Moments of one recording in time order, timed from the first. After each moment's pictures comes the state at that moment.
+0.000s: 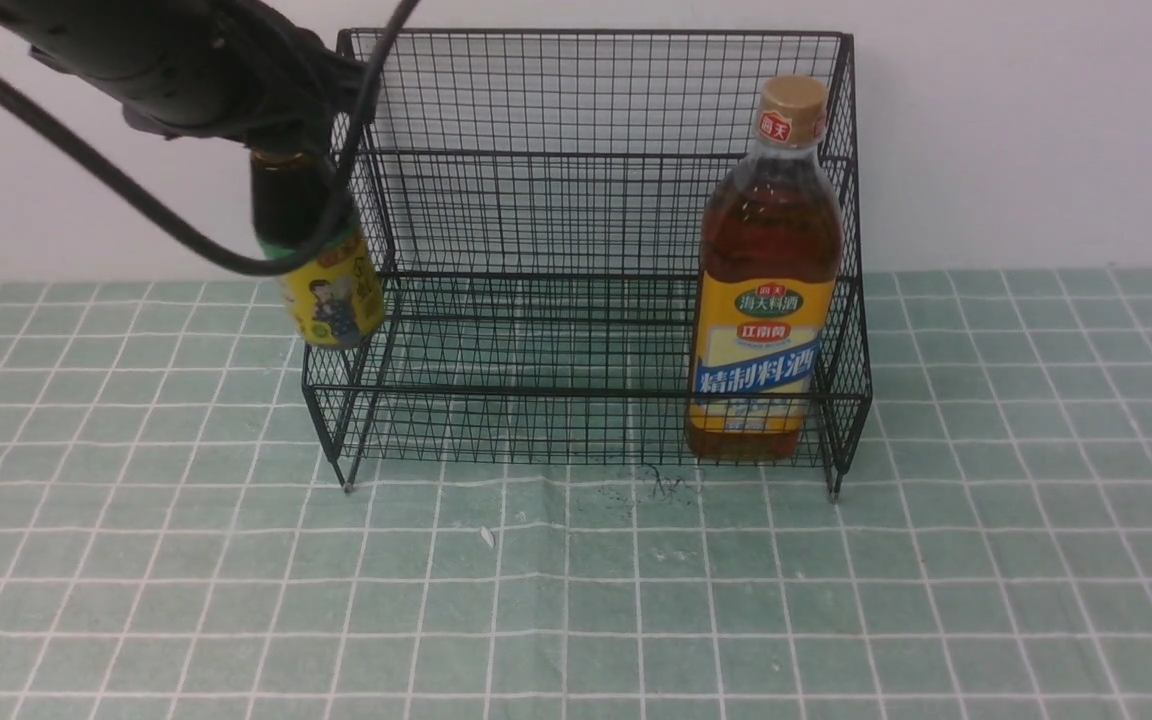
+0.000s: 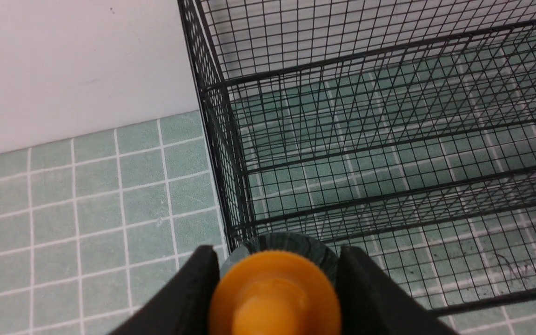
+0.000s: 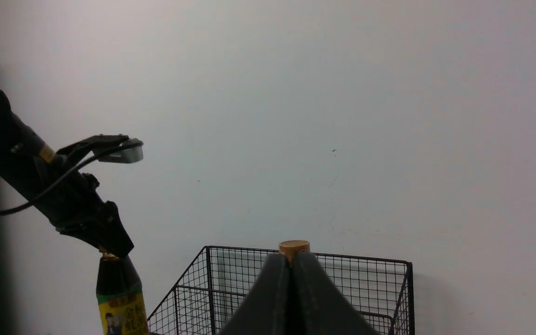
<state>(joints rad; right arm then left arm) 0.46 -0.01 -0.32 -0.28 0.15 0.39 -0.32 1.58 -1.60 0.14 0.90 -0.16</state>
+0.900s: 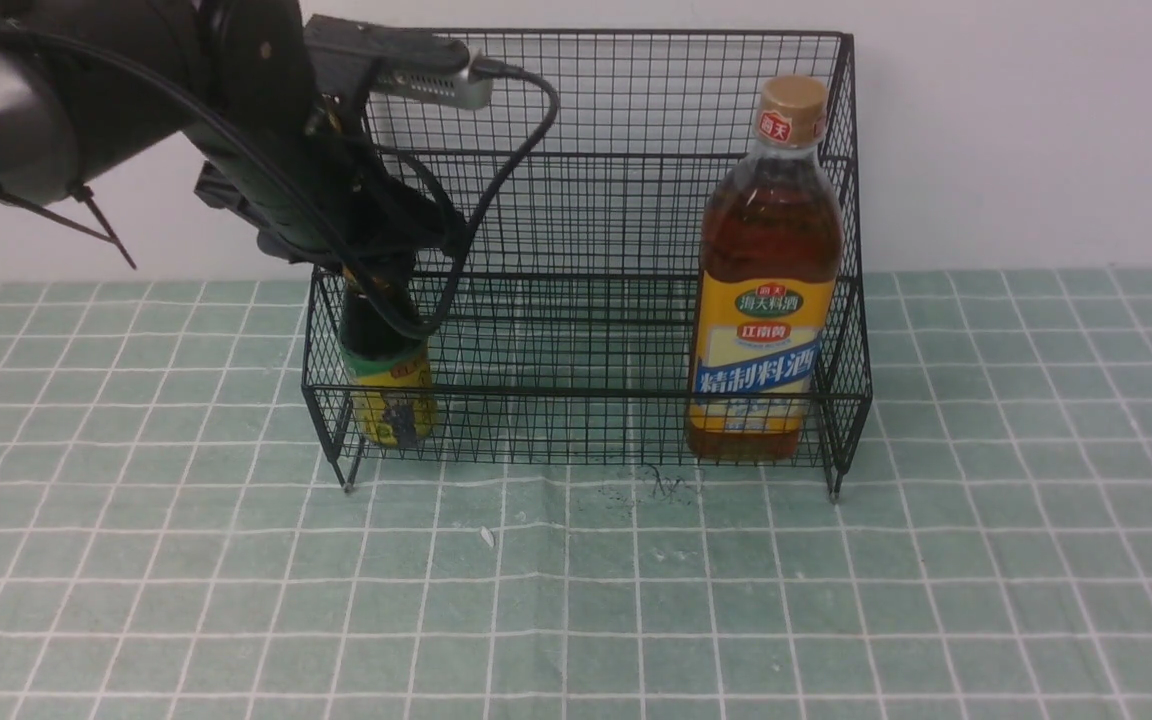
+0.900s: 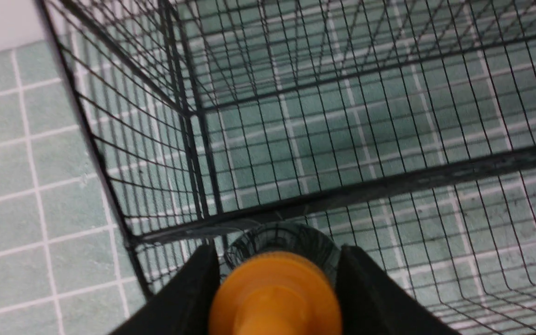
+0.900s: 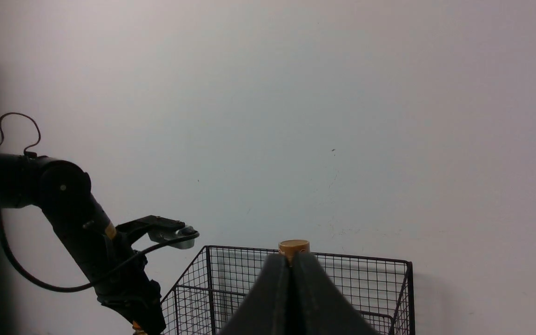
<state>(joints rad) 0.46 -0.01 -0.32 -0.28 0.15 0.38 -0.33 1.81 -1.60 0.10 0.88 -0.14</state>
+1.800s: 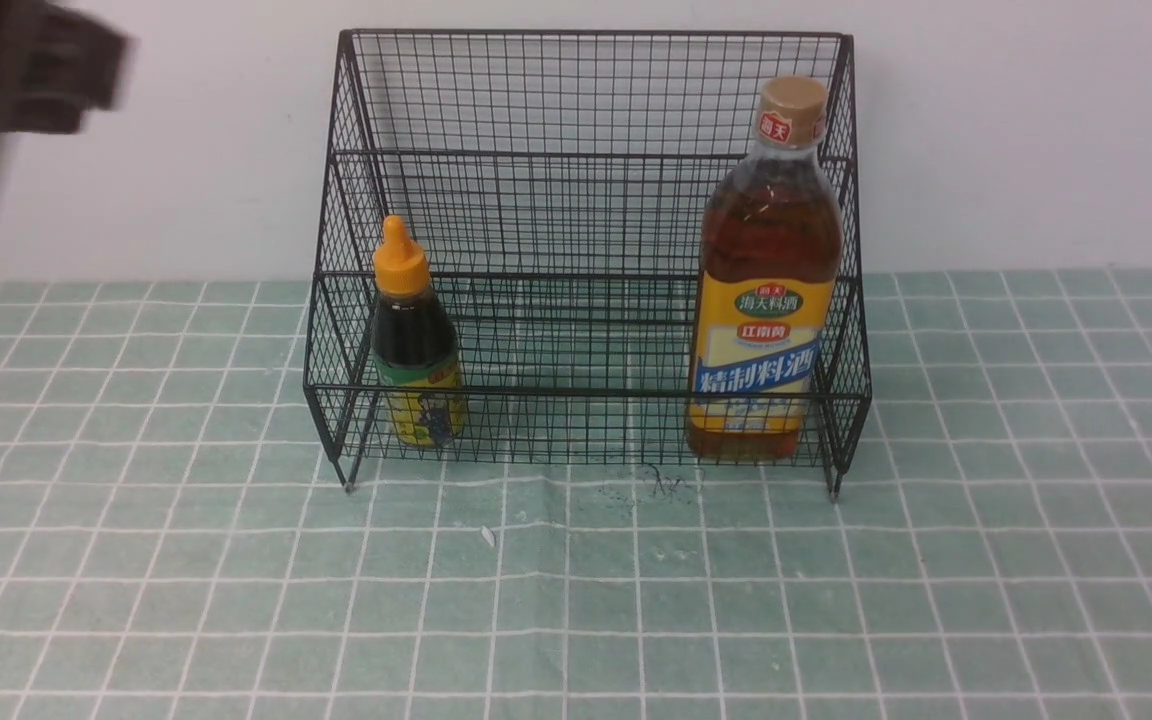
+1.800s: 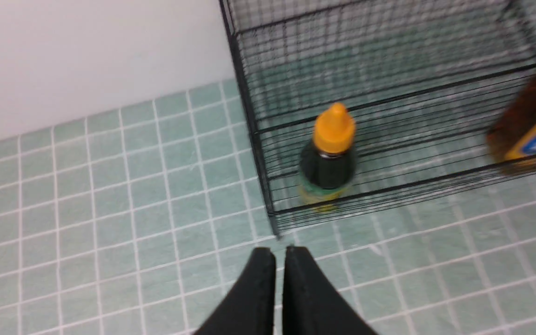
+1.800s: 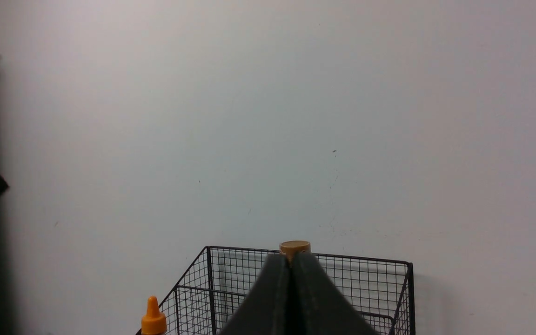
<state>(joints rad) 0.46 -0.01 -0.32 -0.28 0.15 0.38 -0.35 1.12 -1.51 0.12 1.17 -0.11</state>
